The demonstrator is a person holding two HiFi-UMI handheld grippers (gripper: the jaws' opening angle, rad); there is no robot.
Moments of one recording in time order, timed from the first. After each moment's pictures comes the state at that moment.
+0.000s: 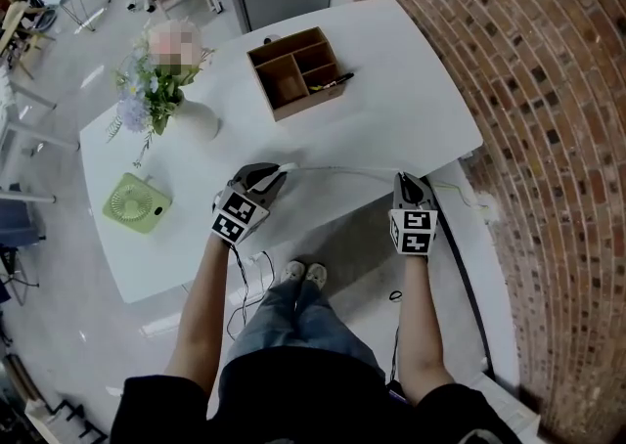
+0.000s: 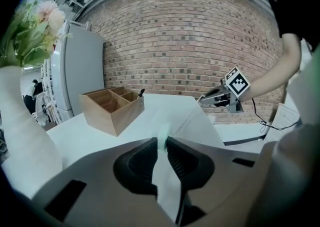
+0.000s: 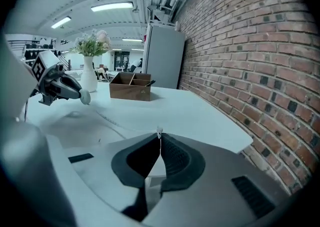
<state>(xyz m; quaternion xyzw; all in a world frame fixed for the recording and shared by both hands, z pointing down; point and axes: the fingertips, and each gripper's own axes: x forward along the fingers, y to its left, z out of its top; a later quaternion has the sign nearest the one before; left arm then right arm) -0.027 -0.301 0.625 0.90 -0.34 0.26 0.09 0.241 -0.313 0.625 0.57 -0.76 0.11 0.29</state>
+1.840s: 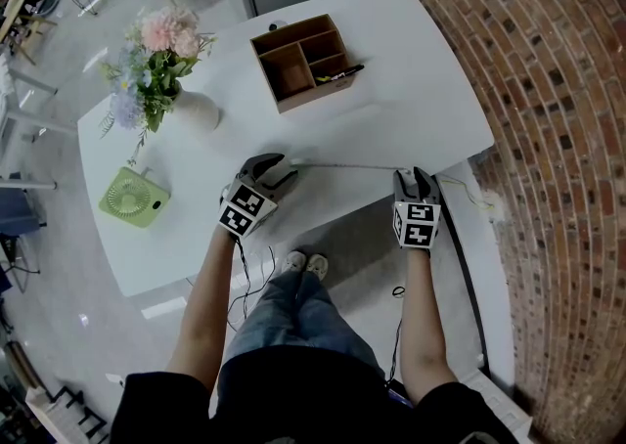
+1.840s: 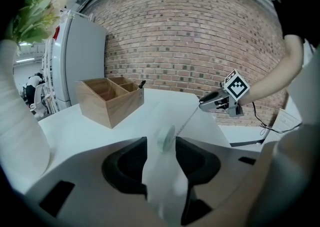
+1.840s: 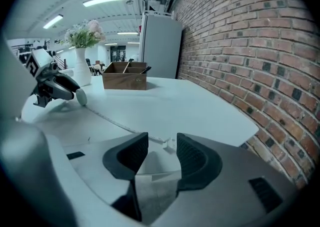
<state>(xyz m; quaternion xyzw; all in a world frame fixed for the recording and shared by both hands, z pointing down) -0.019 -0.311 0.655 0.90 -0.33 0.27 0.12 0.247 -0.328 0.666 0.57 -0.75 0.15 0.31</state>
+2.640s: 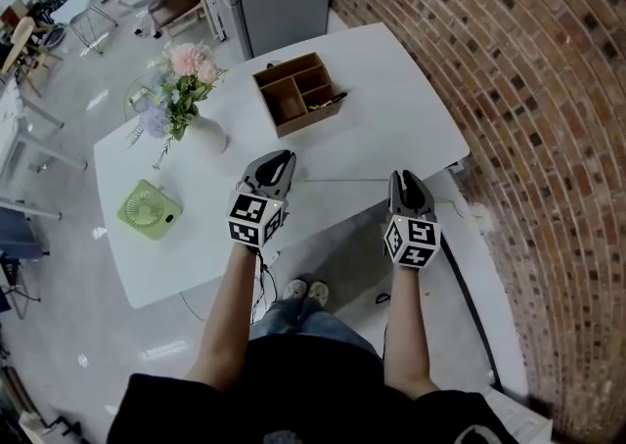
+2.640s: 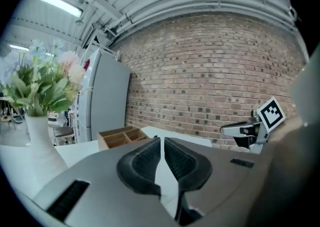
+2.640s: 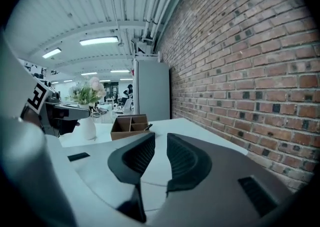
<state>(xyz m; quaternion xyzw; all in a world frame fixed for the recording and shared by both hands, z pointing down) -0.014 -0.321 0.494 0.87 -0.47 0.08 0.09 0.221 -0.297 0.507 0.62 -0.77 0.11 0.12</state>
